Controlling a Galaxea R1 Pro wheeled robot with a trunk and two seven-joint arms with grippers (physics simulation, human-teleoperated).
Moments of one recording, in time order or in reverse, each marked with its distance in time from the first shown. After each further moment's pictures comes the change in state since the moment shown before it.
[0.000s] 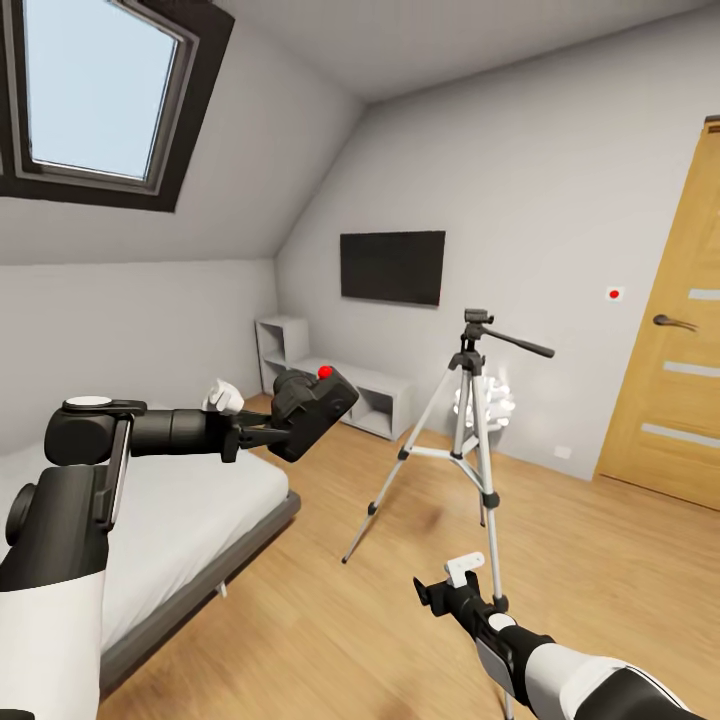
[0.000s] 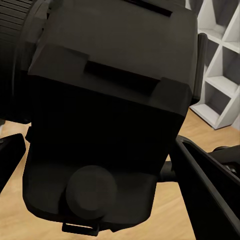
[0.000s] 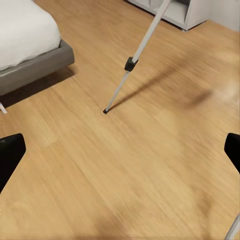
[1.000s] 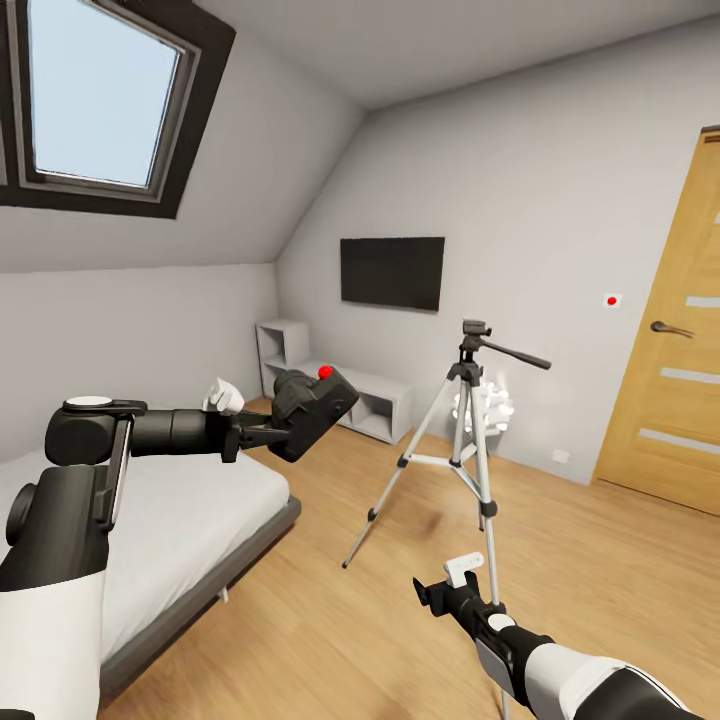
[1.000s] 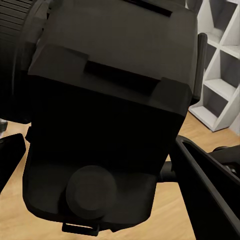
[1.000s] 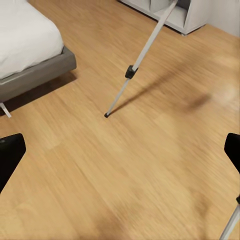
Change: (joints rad) left arm 0.000 0.000 -0.001 0.000 0.000 0.000 0.000; right arm 0.000 0.002 0.000 0.000 0.000 0.000 0.000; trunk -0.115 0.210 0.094
